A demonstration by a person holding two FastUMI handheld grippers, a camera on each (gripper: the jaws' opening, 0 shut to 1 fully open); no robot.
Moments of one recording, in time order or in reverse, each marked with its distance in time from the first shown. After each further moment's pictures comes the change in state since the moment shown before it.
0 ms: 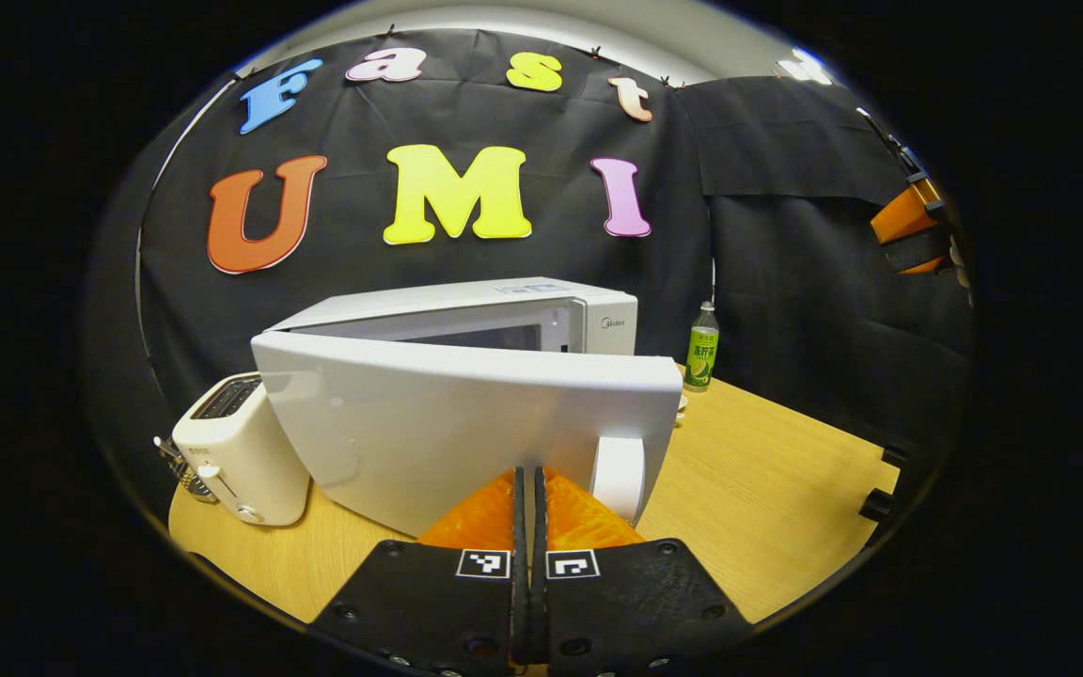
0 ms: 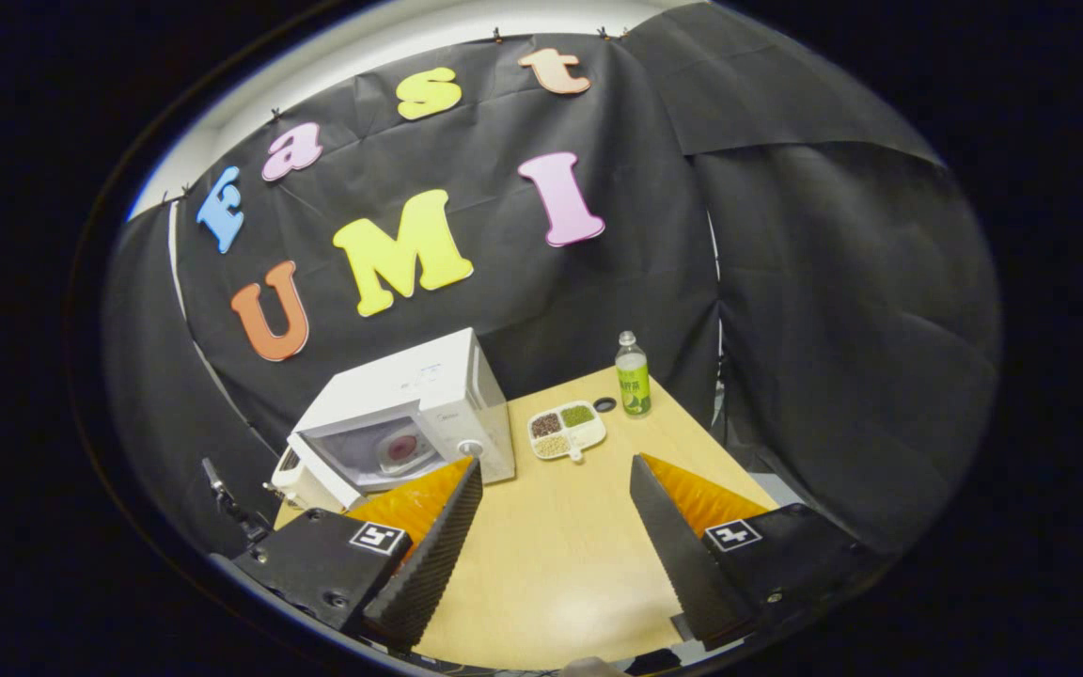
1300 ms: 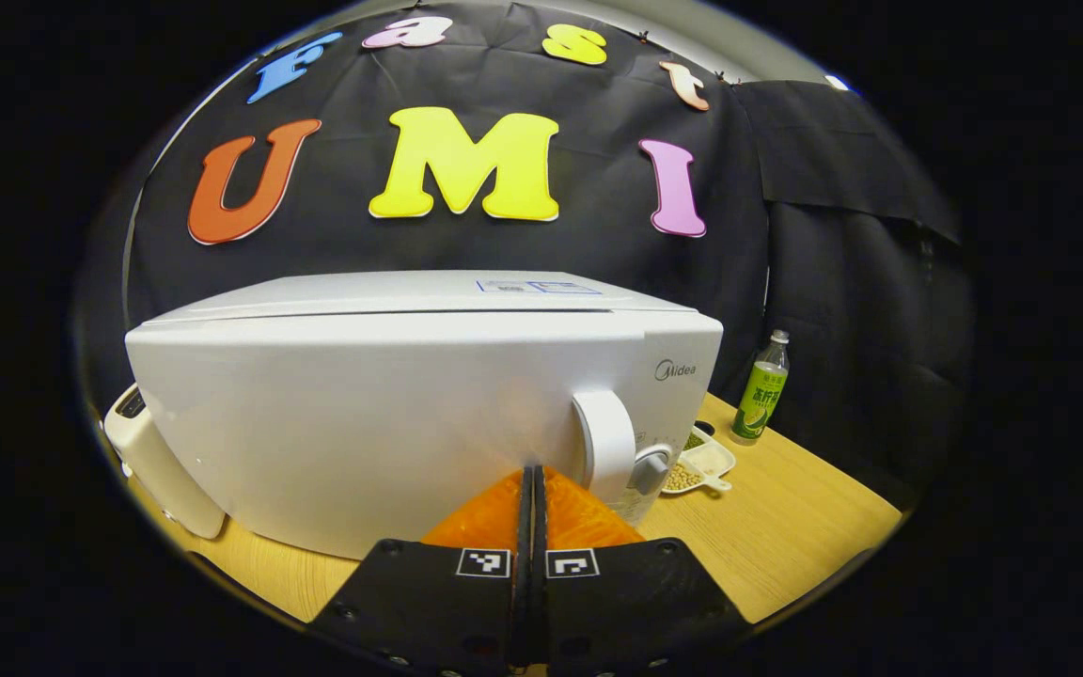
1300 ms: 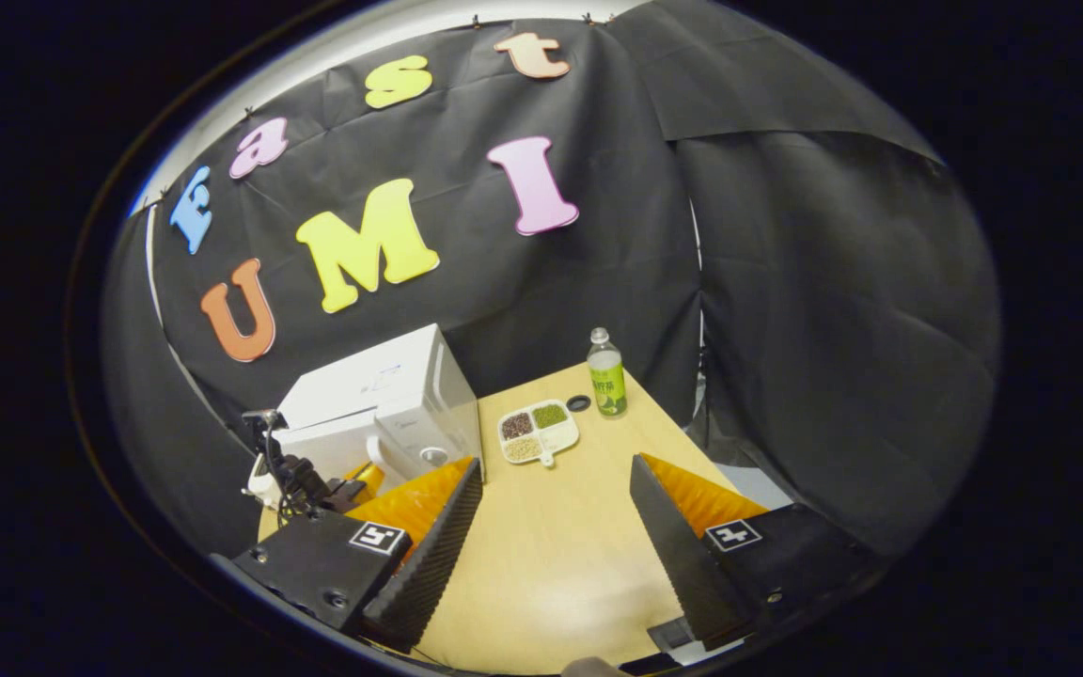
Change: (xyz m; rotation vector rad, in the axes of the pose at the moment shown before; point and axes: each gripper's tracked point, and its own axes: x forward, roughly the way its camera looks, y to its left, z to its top) left arm 0.149 -0.006 0.028 -0.112 0.000 0.085; right arm 0.033 -0.035 0.012 0.010 0.057 -0.064
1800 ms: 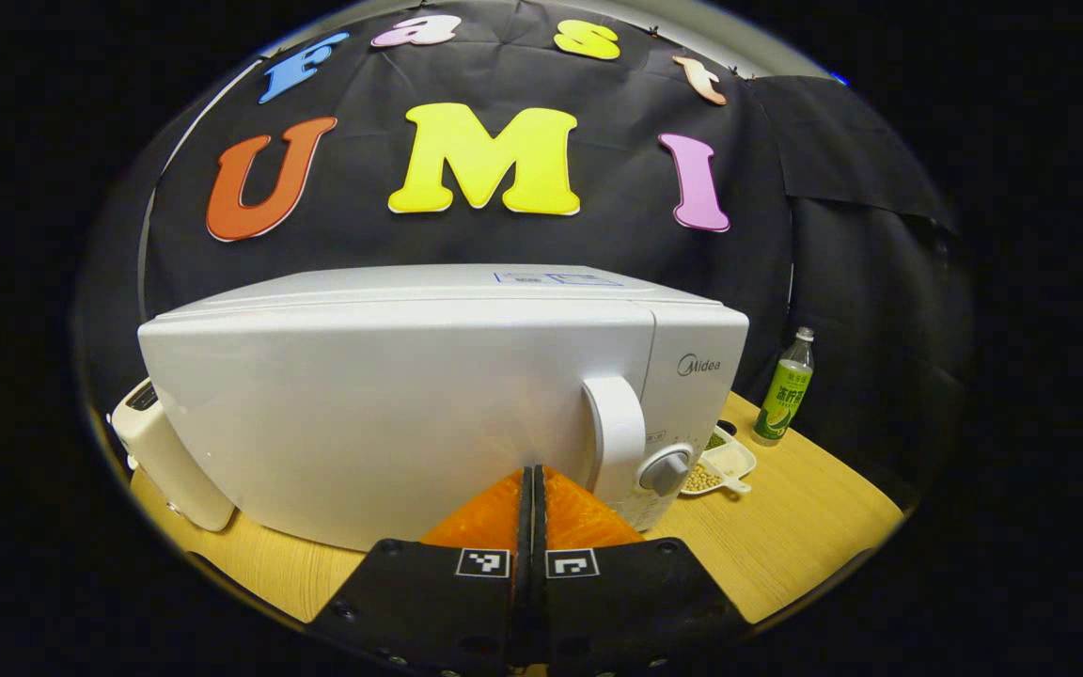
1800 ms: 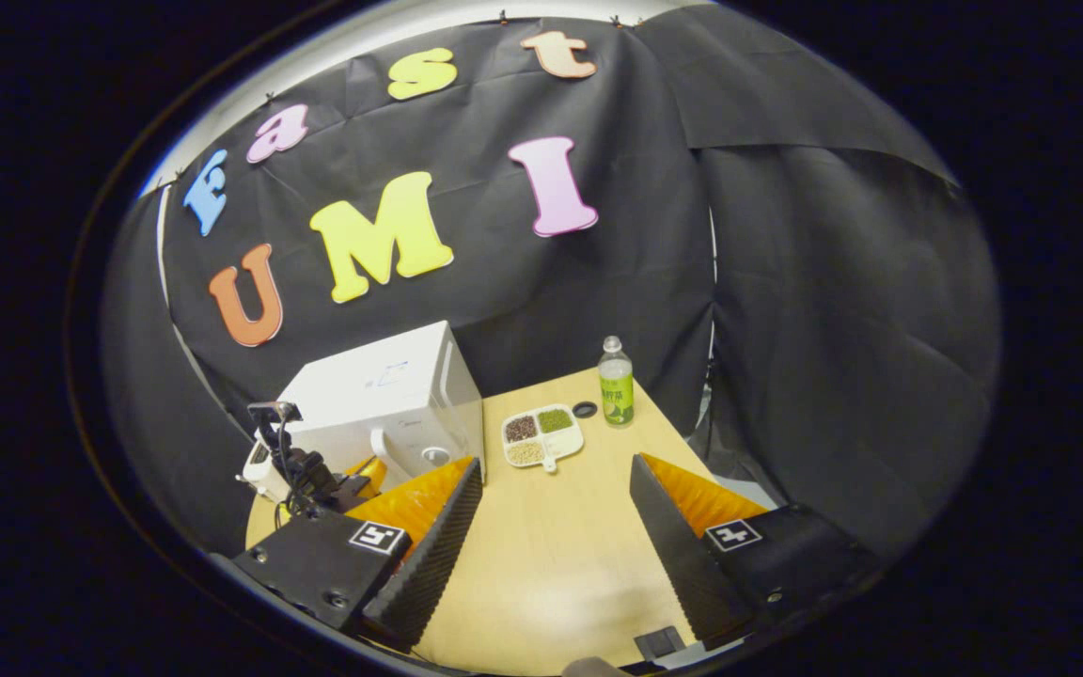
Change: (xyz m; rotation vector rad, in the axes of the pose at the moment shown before) left arm -0.003 0.012 -0.007 -0.017 0.016 0.088; right arm 0.002 0.013 0.015 -0.076 -0.026 0.027
